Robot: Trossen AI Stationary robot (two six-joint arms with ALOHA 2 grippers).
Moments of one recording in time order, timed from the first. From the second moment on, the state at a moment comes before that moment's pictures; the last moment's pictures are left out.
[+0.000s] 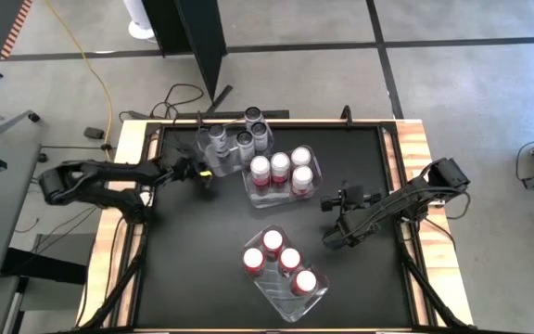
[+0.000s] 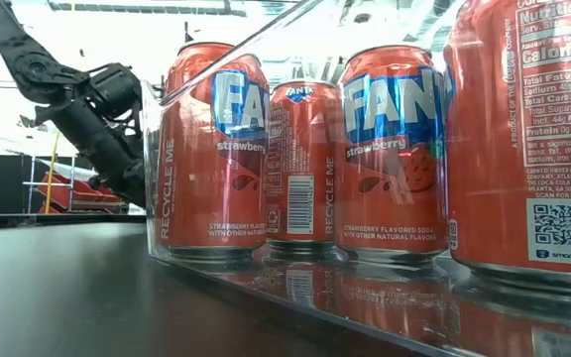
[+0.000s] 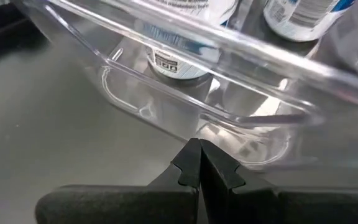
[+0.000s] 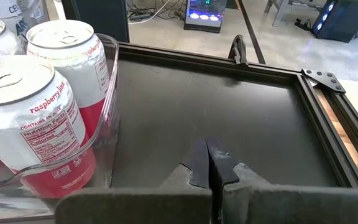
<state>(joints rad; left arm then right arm) 0.61 1.19 0.32 0.15 -0.19 -0.19 0.39 1.66 0.94 -1.40 1.05 2.09</state>
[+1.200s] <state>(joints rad) 0.66 1.49 0.61 0.15 -0.08 0.02 0.25 1.66 0.91 -1.21 1.00 1.94</state>
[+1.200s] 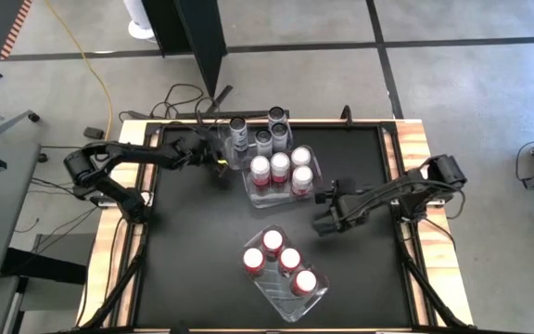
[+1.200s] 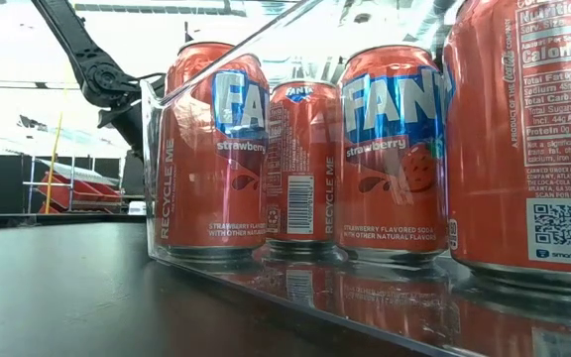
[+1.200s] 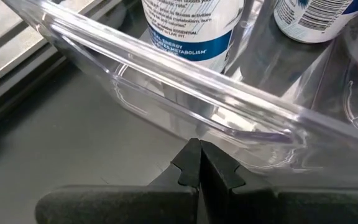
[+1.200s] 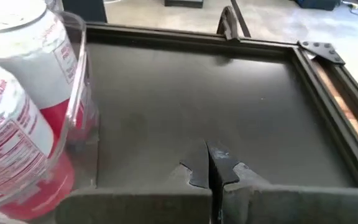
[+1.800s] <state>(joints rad) 0.71 1.49 0.61 0.15 -0.02 0.09 0.10 1.66 0.91 -0.75 1.00 1.35</state>
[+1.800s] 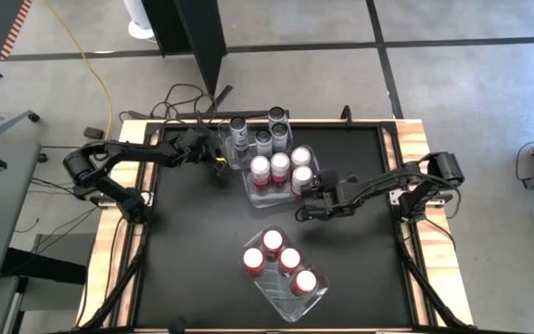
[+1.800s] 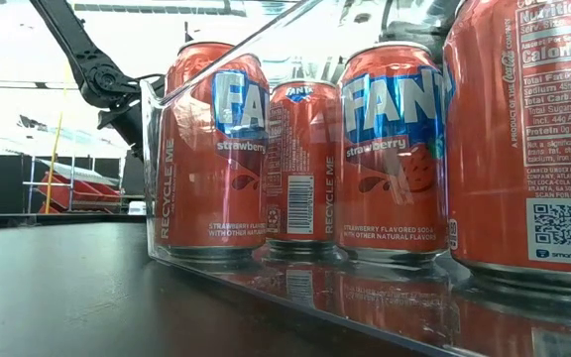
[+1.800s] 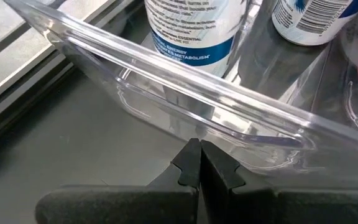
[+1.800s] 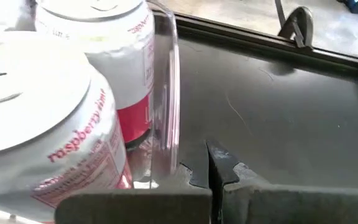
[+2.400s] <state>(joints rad) 0.72 1.49 0.62 0.16 0.00 0.11 0.08 1.66 0.91 -0.58 0.98 1.19</state>
